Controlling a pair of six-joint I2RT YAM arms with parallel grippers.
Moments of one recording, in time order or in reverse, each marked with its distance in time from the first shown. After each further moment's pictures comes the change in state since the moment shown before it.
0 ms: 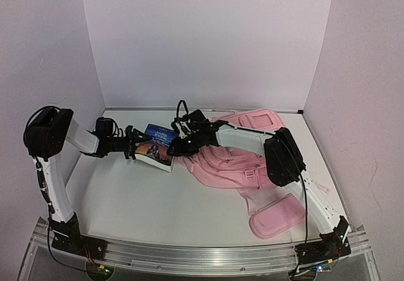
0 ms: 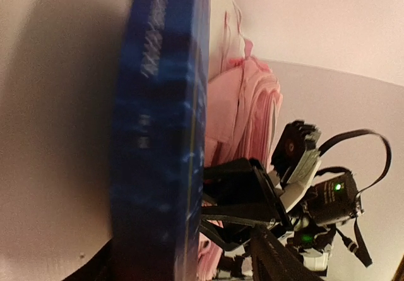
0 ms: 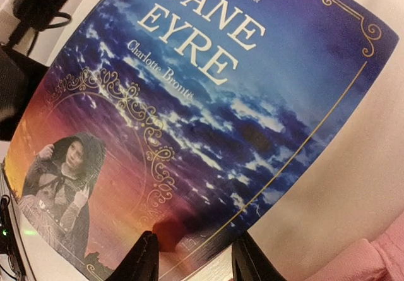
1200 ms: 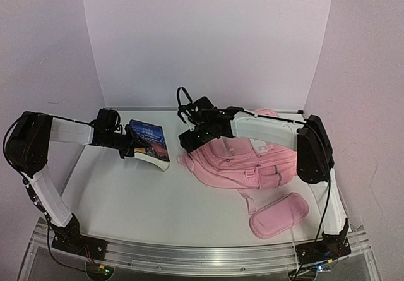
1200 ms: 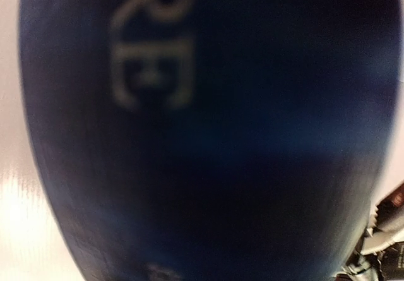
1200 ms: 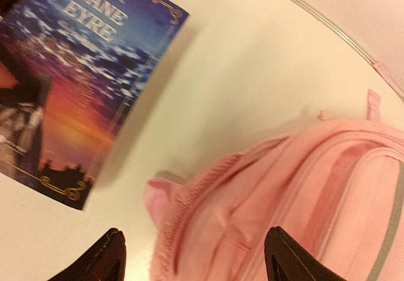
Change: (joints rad) left arm -0.104 -0.246 0.054 -0.568 -0.238 0.171; right arm 0.064 -0.397 -0.324 -0.087 0.472 -0.310
